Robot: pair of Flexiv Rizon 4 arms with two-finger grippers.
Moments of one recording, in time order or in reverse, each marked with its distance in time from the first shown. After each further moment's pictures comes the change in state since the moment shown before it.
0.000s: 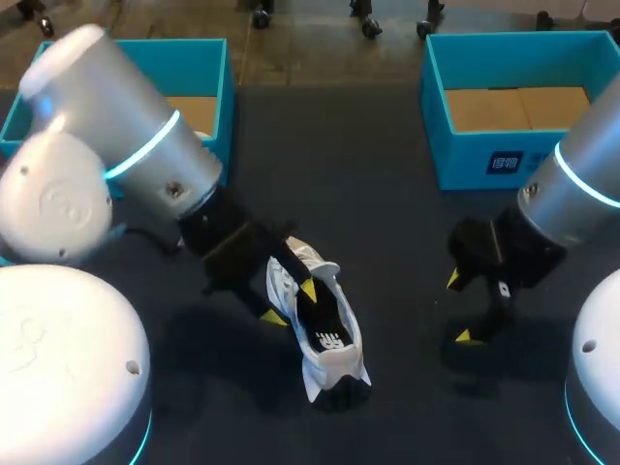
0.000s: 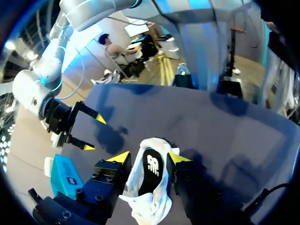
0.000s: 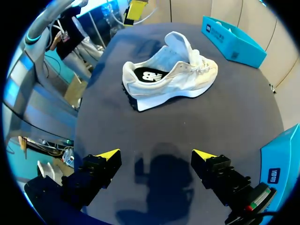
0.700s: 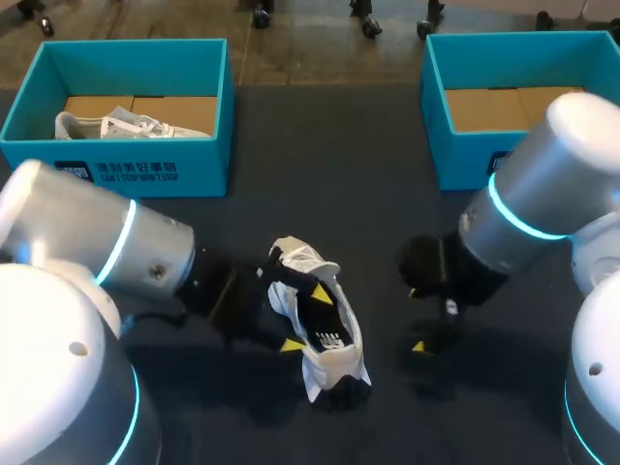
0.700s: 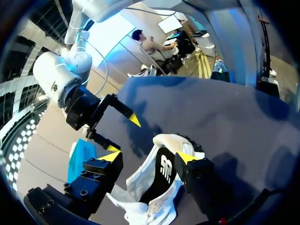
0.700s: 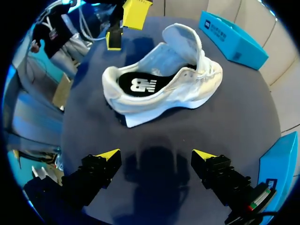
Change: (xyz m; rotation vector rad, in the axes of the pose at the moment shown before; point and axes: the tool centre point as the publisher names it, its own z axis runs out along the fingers) left arm -0.001 0.020 0.045 -0.014 -0.387 -0.106; right arm -0.004 0.034 0.041 0.047 -0.077 -0.003
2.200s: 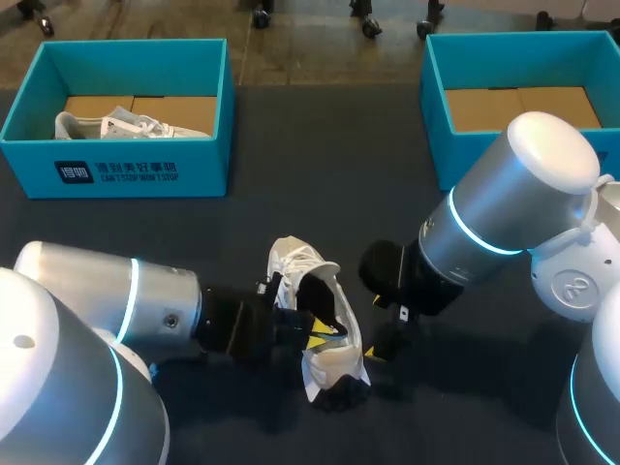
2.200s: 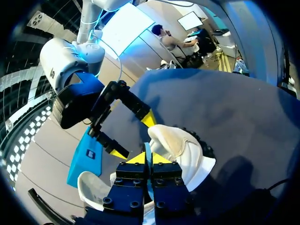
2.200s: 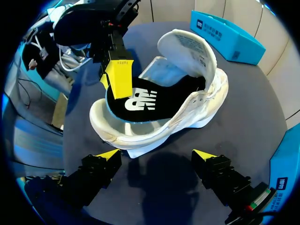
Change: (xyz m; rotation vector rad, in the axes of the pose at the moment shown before) left arm 0.017 0.023 0.041 -0.038 -0.187 -0.104; right arm 0.009 0.056 0.035 -0.063 0.001 0.150
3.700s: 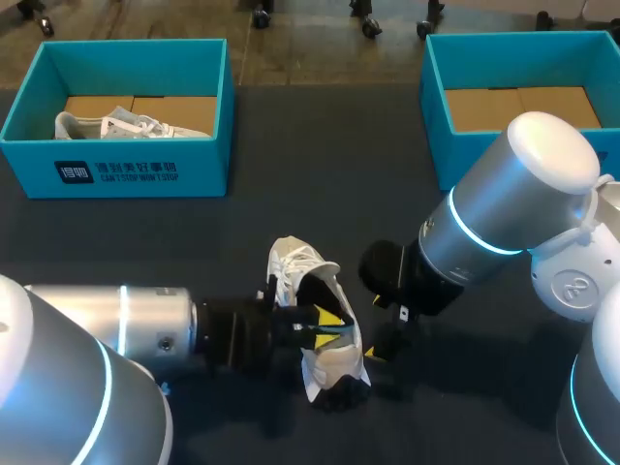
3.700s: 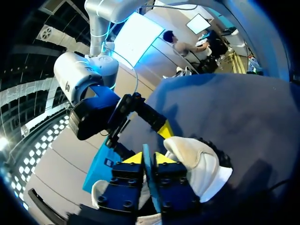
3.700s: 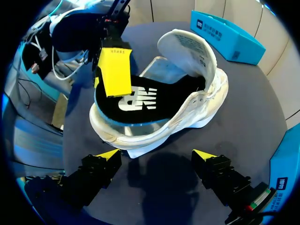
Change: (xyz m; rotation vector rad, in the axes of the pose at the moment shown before) left arm -0.016 -0.015 0.002 0.086 -0.194 0.037; right arm 0.000 0.000 0.000 0.000 0.000 0.000
